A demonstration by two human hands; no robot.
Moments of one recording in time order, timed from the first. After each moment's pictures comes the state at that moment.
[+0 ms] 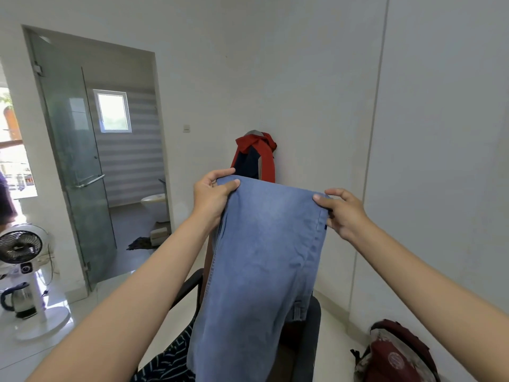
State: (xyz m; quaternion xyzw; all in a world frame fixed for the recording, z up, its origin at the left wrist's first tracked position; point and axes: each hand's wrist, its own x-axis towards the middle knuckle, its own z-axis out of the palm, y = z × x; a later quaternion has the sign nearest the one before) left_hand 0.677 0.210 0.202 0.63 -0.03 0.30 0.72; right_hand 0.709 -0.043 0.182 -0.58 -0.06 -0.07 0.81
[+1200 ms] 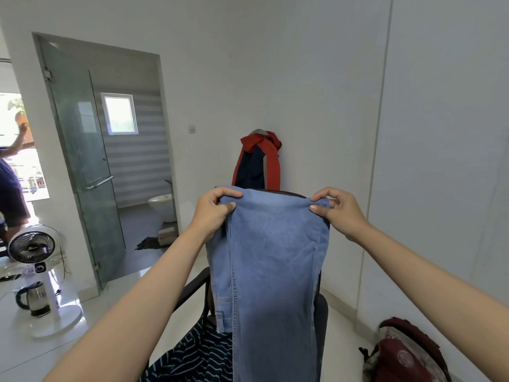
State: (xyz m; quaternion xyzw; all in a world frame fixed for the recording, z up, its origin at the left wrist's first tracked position) left_hand 0.670 0.236 0.170 0.75 -0.09 0.26 0.61; right_hand 0.708 -0.042 0.167 -0.74 -0.23 -0.15 0.62
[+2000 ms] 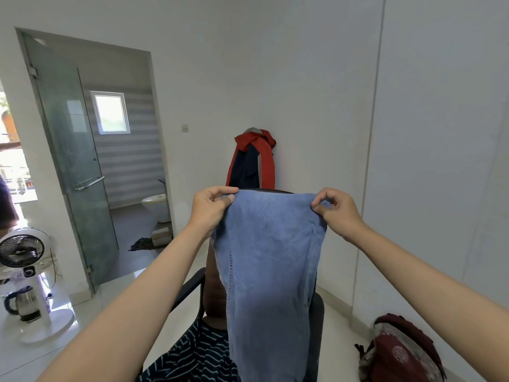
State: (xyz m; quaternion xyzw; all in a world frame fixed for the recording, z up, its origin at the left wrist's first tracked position) left_hand 0.689 0.227 0.172 0.72 -0.06 0.28 0.64; right_hand 0.724 -0.046 0.160 -0.78 -0.20 -0.23 0.55
